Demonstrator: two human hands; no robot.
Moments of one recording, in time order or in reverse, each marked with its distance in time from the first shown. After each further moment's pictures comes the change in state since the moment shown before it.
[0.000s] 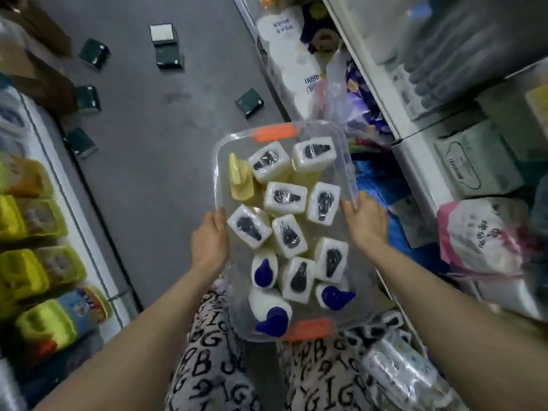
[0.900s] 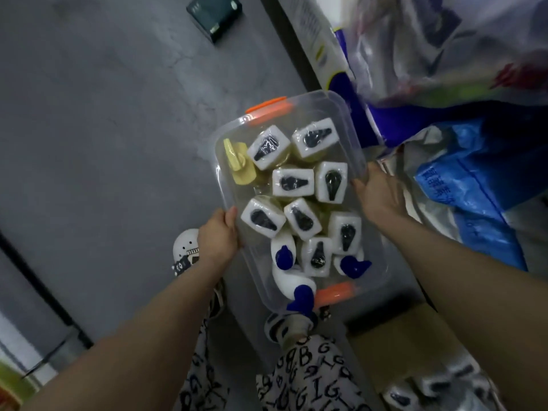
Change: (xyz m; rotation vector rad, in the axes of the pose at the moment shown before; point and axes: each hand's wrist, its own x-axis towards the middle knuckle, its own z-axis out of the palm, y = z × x) left_hand 0.264 -0.128 0.237 0.110 -0.245 -0.155; right_hand 0.258 0.091 0.268 -0.155 -0.208 0.117
